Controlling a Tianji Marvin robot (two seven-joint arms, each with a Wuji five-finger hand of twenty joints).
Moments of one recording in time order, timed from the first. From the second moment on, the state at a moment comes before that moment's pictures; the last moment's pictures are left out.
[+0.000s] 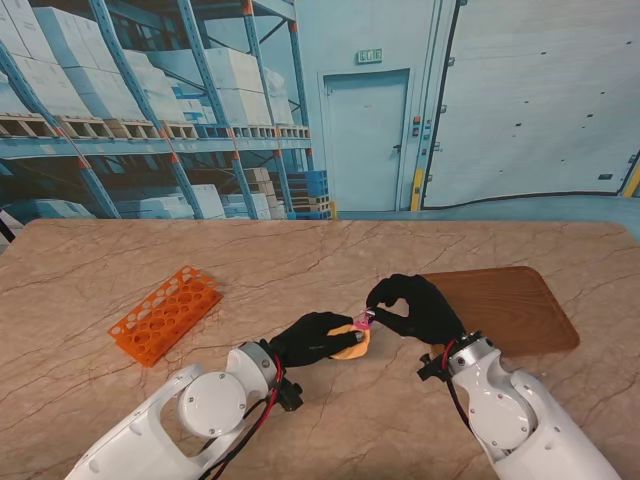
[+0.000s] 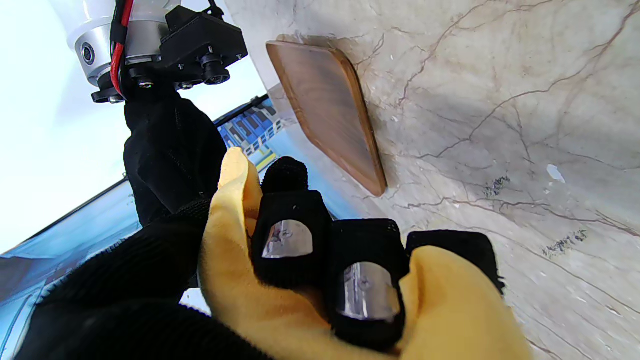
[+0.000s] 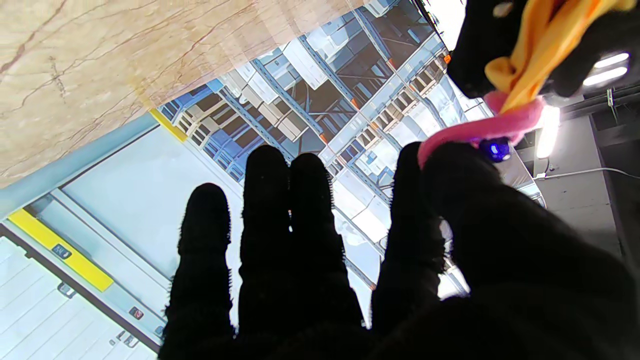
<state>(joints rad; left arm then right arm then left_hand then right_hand) 1.44 -1.14 -0.86 -1.64 0.18 -0.03 -0.08 -1.62 -1.13 1.29 -1.51 -0.58 -0.51 -0.22 0.57 -0.18 0.61 0.12 0.77 0.18 1.14 0.63 1.28 -0.05 1.32 1.16 1.22 0.05 1.72 0.85 1.12 0.14 1.85 1.01 0.62 -0.47 0.72 -0.17 0.70 -0.34 0.98 0.53 0.73 0.15 0.95 0.51 0.65 0.09 0.94 0.70 0.27 0.20 1.00 0.68</state>
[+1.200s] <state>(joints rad) 1.45 -1.16 -0.87 -1.63 0.15 -0.02 -0.01 -1.59 -1.14 1.21 -1.49 -0.55 -0.44 -0.24 0.42 -0.26 0.29 0.02 0.77 0.18 1.07 0.64 1.29 -0.07 1.32 1.15 1.22 0.05 1.73 0.85 1.11 0.13 1.85 1.02 0.54 -0.56 0.87 -0.16 0.71 -0.31 1.00 0.44 0.73 0.15 0.92 0.51 0.65 0.09 0.91 0.70 0.27 0.20 0.97 0.68</state>
